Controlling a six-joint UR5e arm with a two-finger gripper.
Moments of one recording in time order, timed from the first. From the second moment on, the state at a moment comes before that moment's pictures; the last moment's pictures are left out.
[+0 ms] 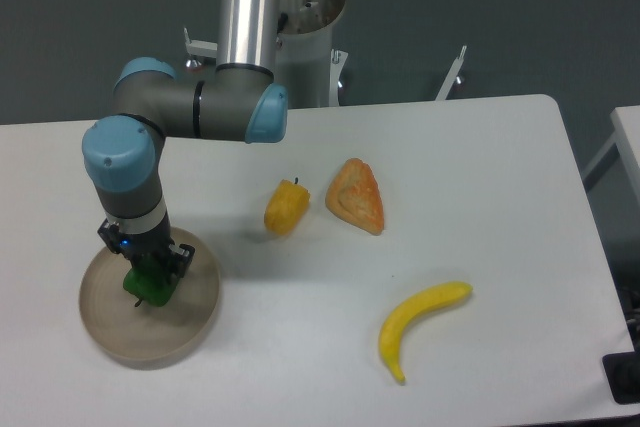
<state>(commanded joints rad) 1.77 -2.16 -1.38 -1.05 1.52 0.28</state>
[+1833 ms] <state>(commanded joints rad) 1.90 -2.02 -1.36 -1.19 1.52 0.51</state>
